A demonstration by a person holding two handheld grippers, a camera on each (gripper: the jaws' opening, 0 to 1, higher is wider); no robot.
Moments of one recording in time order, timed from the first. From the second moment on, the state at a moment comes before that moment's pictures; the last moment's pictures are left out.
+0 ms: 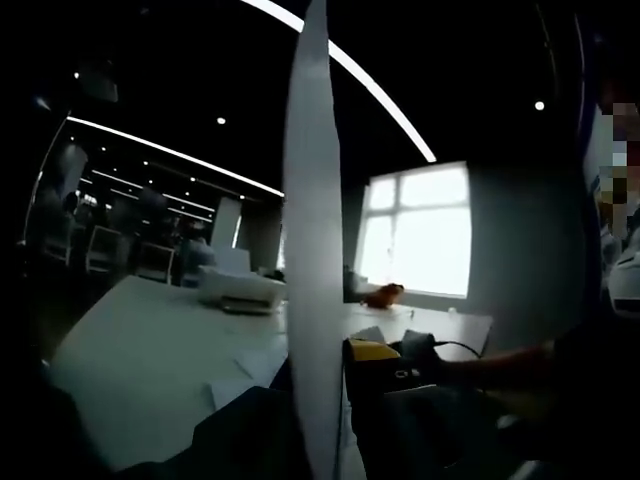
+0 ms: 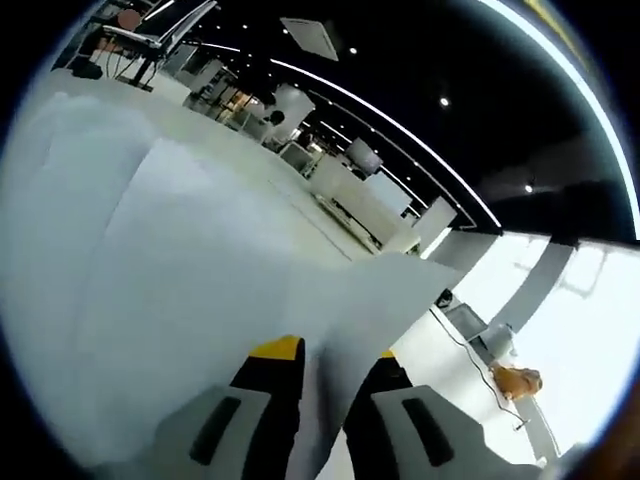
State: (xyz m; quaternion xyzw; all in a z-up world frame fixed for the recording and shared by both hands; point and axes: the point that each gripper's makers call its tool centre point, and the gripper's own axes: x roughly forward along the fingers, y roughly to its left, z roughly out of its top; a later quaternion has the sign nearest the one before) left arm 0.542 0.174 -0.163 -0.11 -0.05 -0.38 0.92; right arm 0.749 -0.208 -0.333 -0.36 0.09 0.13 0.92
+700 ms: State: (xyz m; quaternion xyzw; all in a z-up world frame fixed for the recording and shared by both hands) left arm 0.544 0.174 -0.163 -0.12 -0.05 -0.38 0.92; right arm 0.734 -0.198 -0.286 -0.30 -0.01 0.14 0.94
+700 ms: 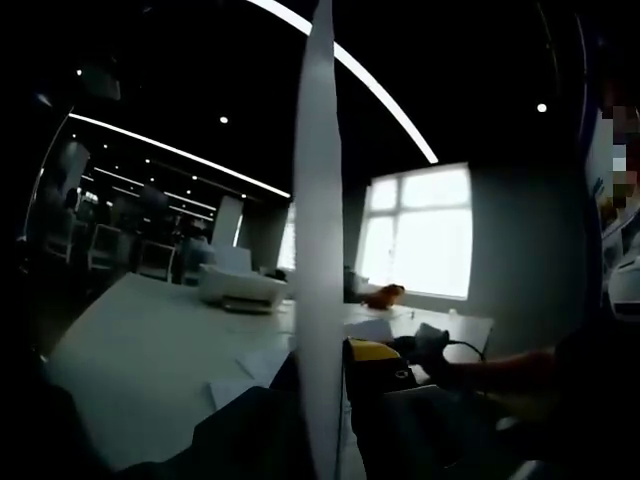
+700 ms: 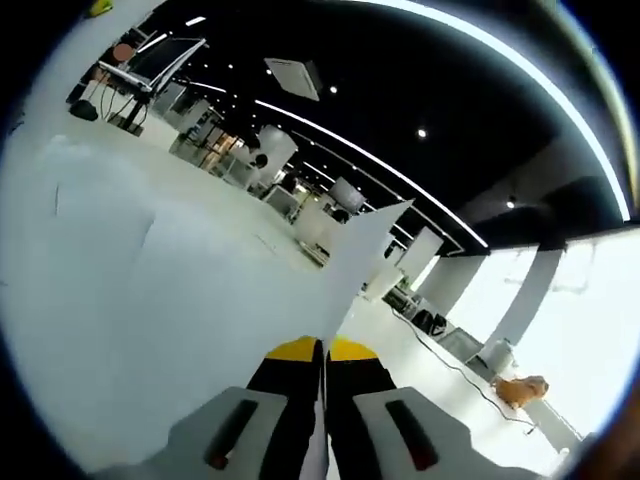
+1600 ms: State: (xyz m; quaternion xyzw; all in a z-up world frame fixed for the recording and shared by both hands) left arm 0.549 0.170 -0.161 -0.14 -0.05 -0.38 0.91; right arm 0.708 -0.199 -0.187 -0.10 -0.12 0.15 0.98
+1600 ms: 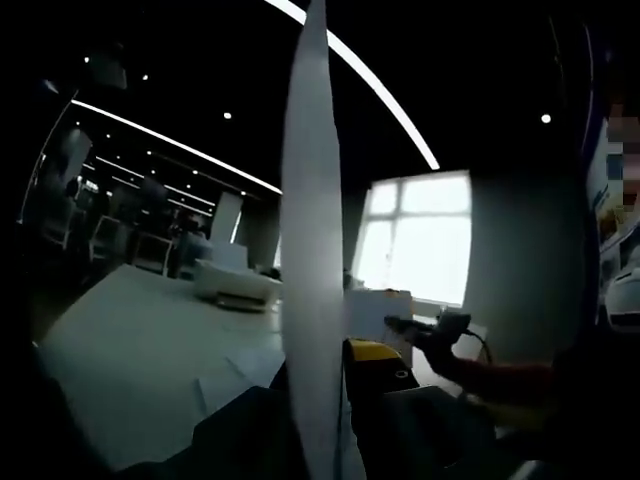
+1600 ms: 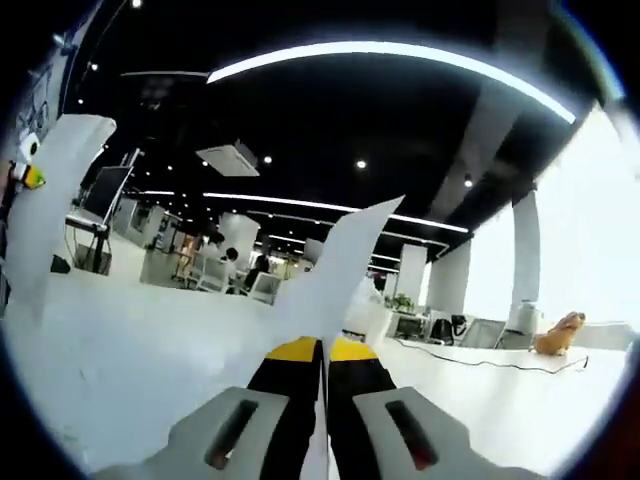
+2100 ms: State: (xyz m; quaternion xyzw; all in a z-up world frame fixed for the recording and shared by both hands) left arm 0.555 0.174 -0.166 -0.21 -0.04 -0.39 0.90; right arm 0.674 -0.131 -0.121 -0.12 -0.19 0.22 0.95
